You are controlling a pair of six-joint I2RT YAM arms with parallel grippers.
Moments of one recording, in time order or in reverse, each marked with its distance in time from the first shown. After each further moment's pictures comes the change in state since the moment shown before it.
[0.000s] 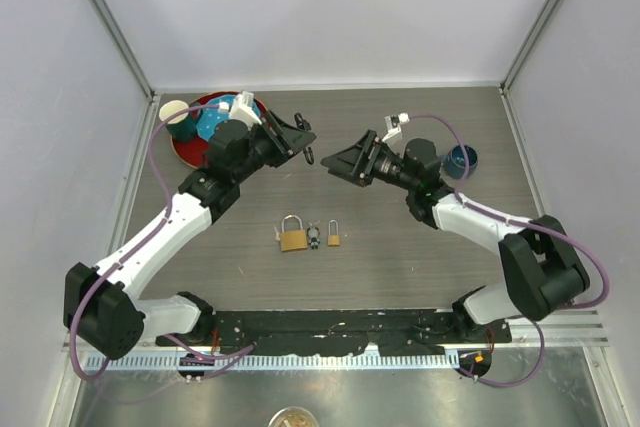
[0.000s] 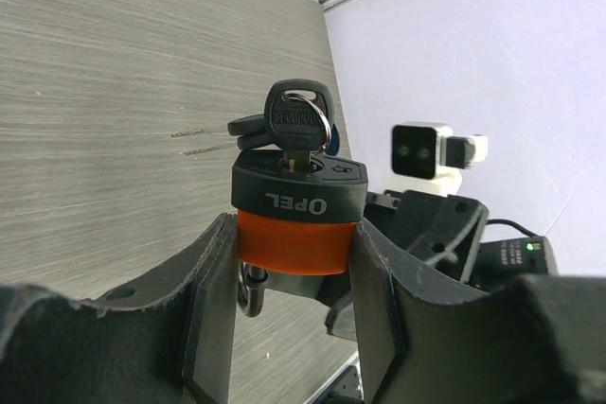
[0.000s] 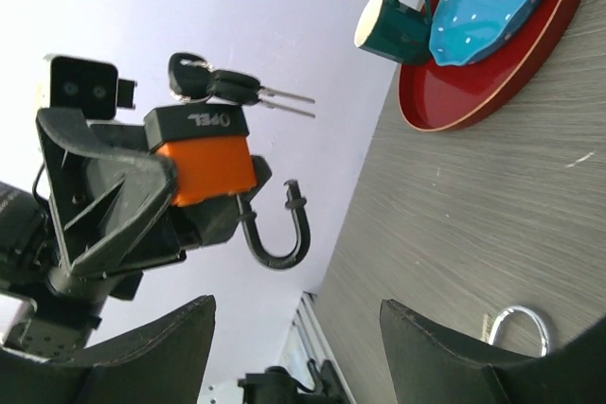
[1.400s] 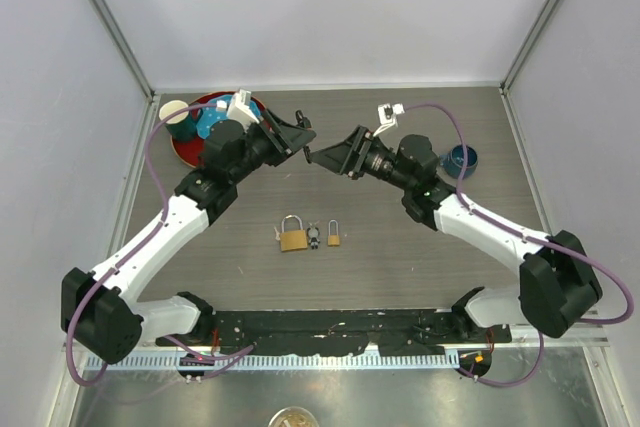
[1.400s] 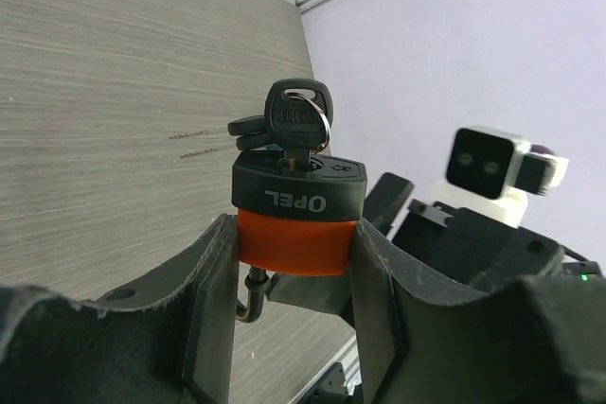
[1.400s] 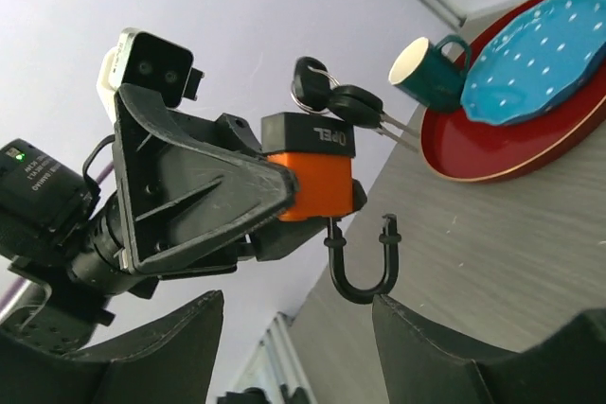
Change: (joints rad) left arm 0.002 -0.025 0.000 0.024 0.029 -0.018; right arm 0.110 -0.047 0.087 -0.039 0.148 -0.096
